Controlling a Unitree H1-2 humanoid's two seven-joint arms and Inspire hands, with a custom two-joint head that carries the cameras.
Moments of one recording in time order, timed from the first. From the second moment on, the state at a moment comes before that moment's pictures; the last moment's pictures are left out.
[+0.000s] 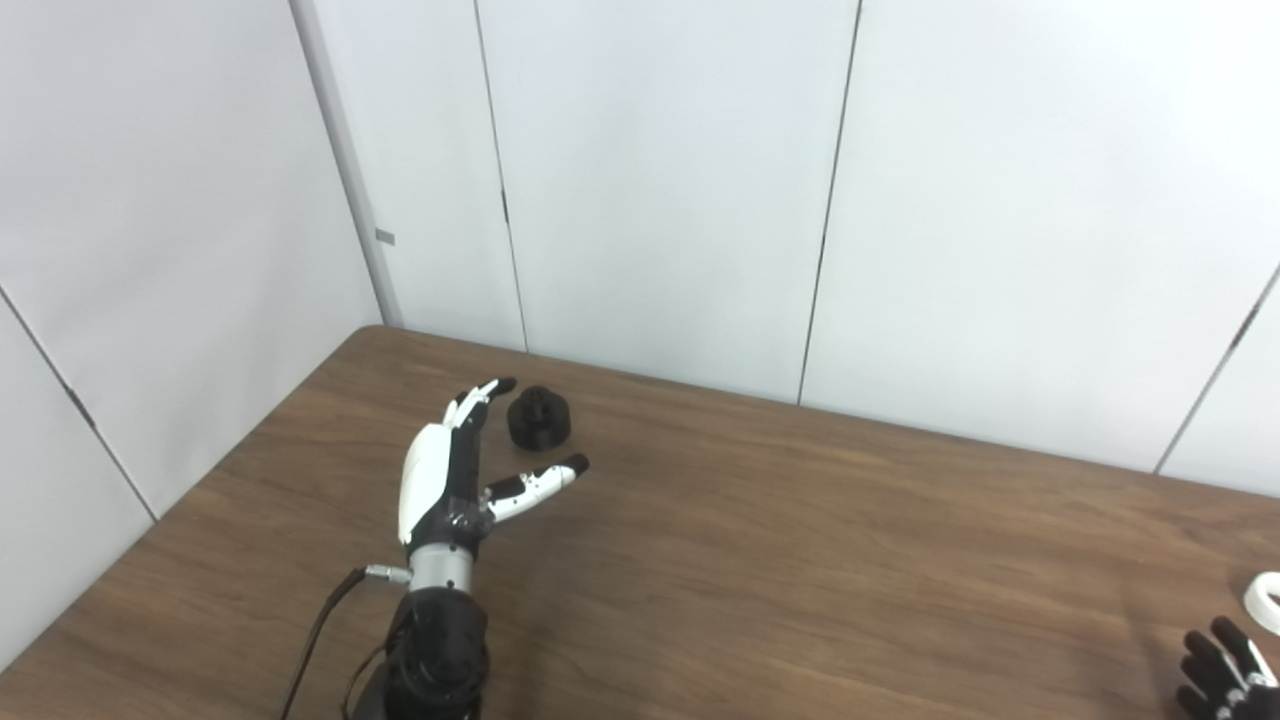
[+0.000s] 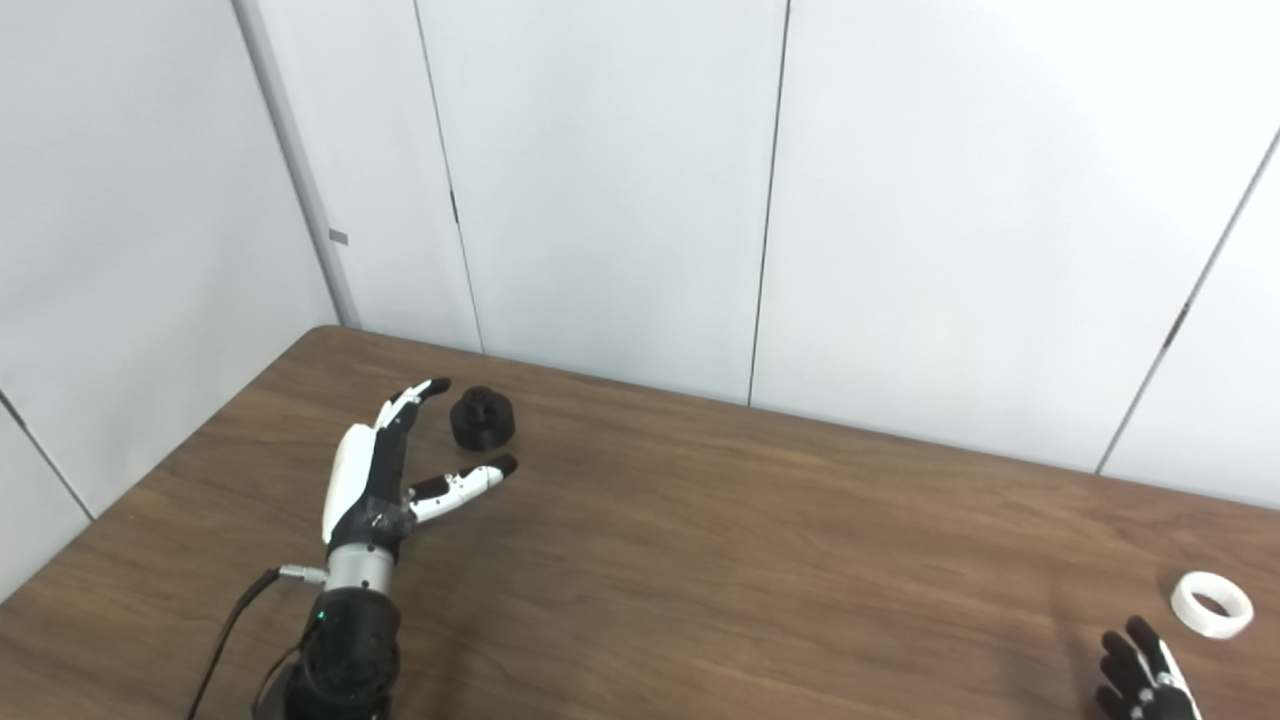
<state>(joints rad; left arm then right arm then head) -0.18 0.18 0.17 -0.06 0.47 0.24 0.24 0.07 -0.19 -0.11 -0.18 0.11 0.08 0.12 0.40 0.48</state>
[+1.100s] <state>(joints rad) -0.37 0.31 0.10 0.32 0.51 0.28 0.27 0.07 -0.22 -0.11 -0.10 0.19 -0.01 0.19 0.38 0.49</state>
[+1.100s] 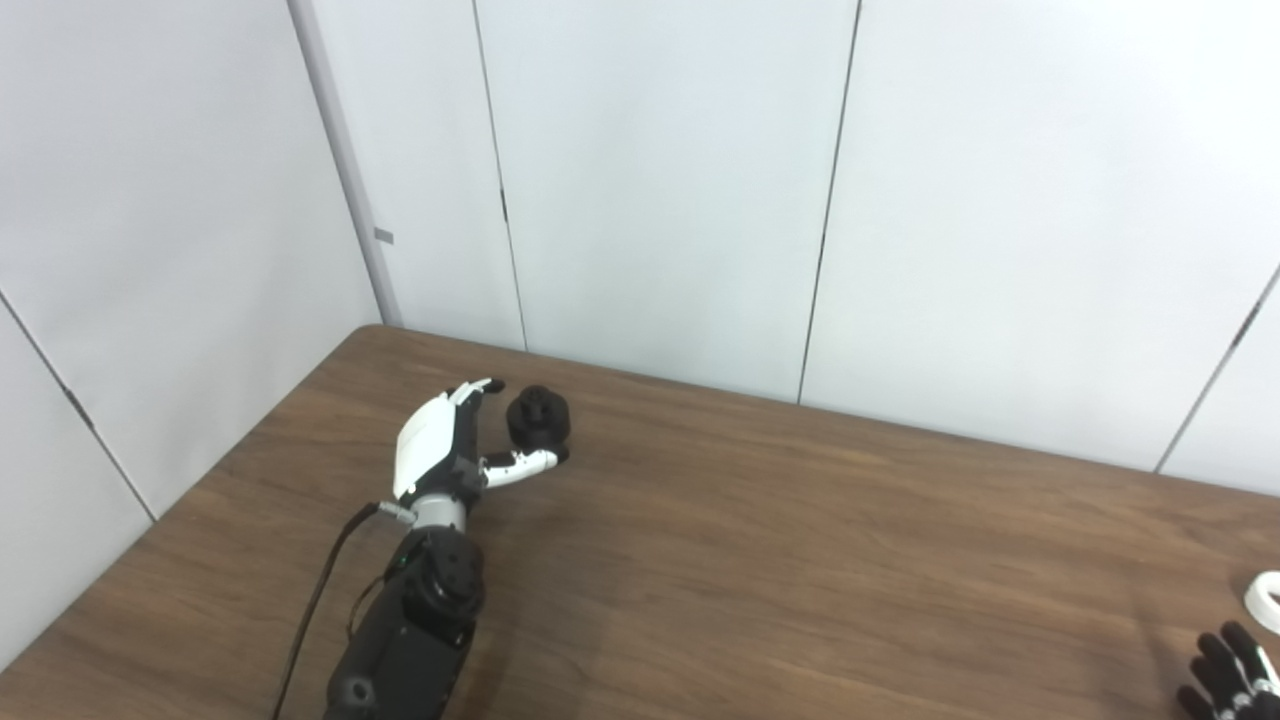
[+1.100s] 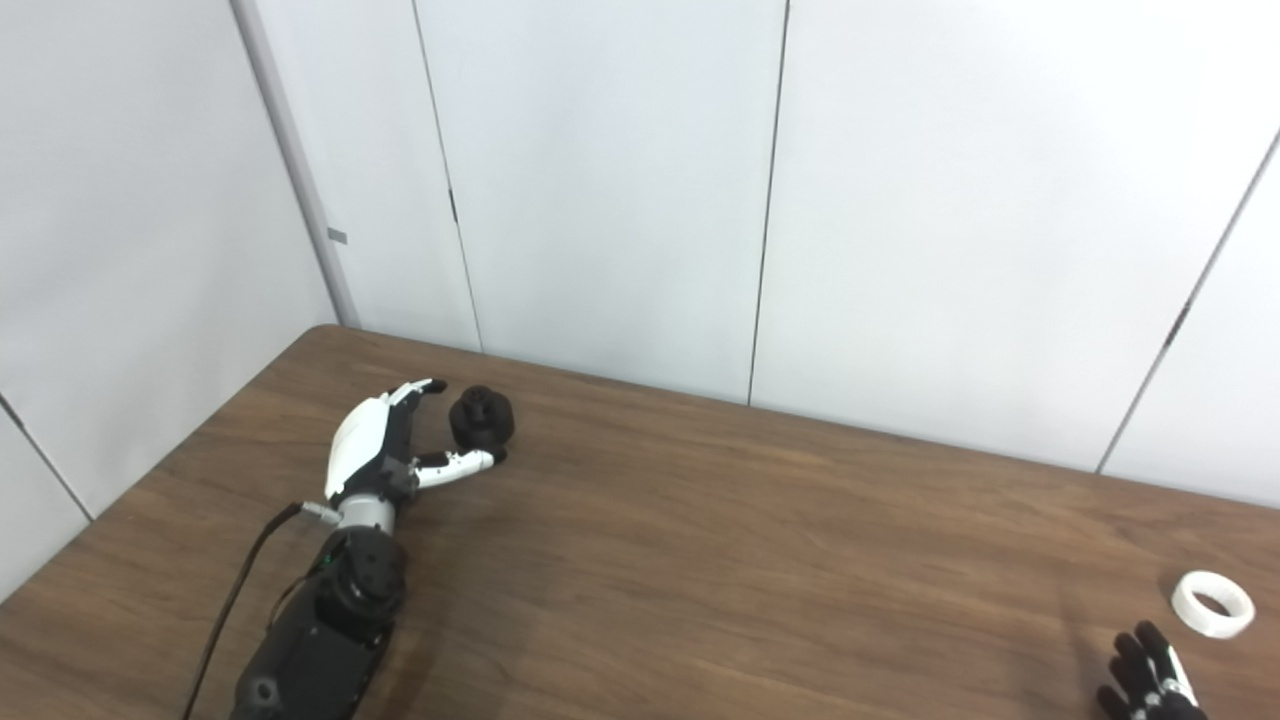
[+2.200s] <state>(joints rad) -0.51 0.40 -0.01 0.53 0.50 0.37 0.23 0.07 -0.22 -0.11 -0.11 0.19 0.00 0.18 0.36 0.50</state>
